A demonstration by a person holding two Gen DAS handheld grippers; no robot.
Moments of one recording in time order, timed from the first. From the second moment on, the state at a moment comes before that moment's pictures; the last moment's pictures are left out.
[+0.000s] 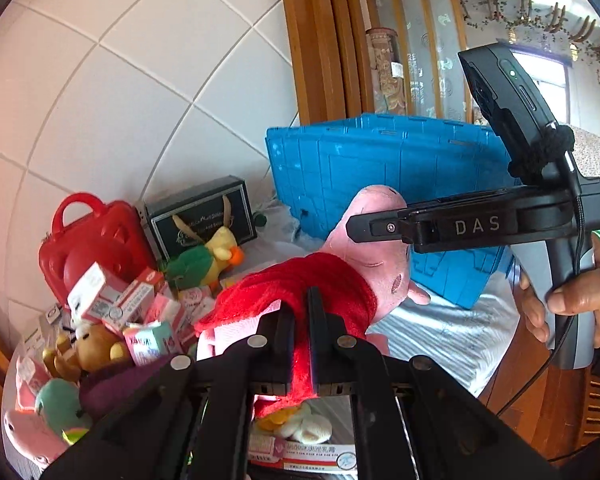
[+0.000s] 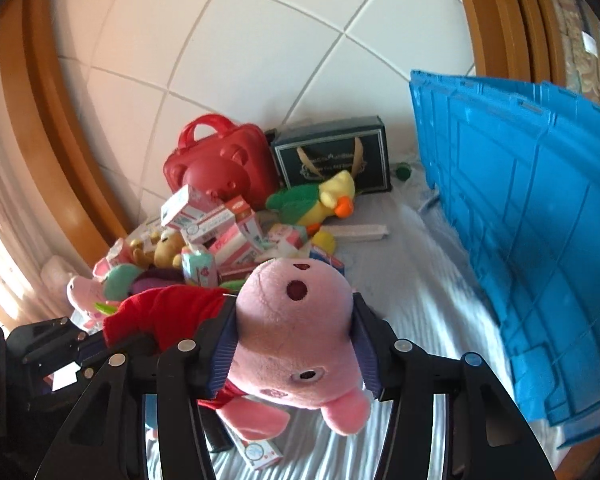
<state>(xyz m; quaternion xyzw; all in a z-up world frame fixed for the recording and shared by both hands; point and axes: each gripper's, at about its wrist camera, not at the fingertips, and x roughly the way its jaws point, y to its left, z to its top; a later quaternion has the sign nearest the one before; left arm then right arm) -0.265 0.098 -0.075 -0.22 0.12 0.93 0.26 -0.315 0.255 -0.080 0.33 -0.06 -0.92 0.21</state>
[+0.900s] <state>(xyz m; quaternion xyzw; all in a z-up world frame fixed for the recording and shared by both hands) -0.362 0.416 0.078 -0.10 0.16 0.88 0.43 -0.339 0.521 0.104 0.15 -0.07 -0.98 -0.06</state>
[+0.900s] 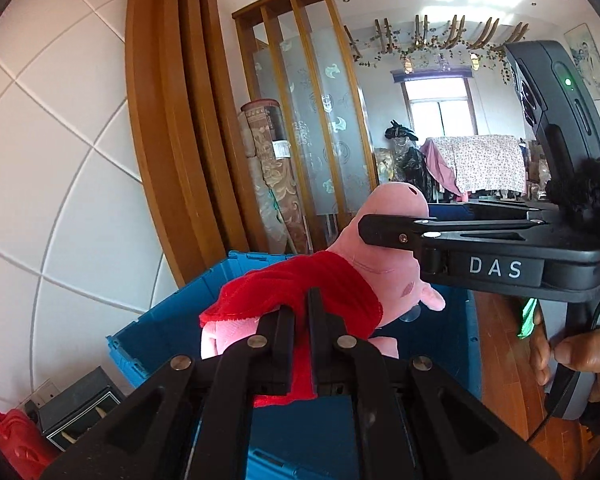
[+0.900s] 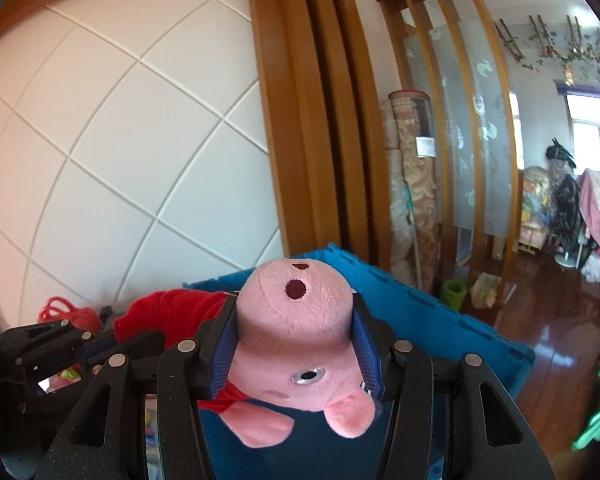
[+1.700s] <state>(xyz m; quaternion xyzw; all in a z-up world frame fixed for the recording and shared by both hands) -0.378 0.435 0.056 -0.16 0.17 0.91 0.35 -0.315 0.574 0.083 0.15 -0.13 -0.98 -0.05</state>
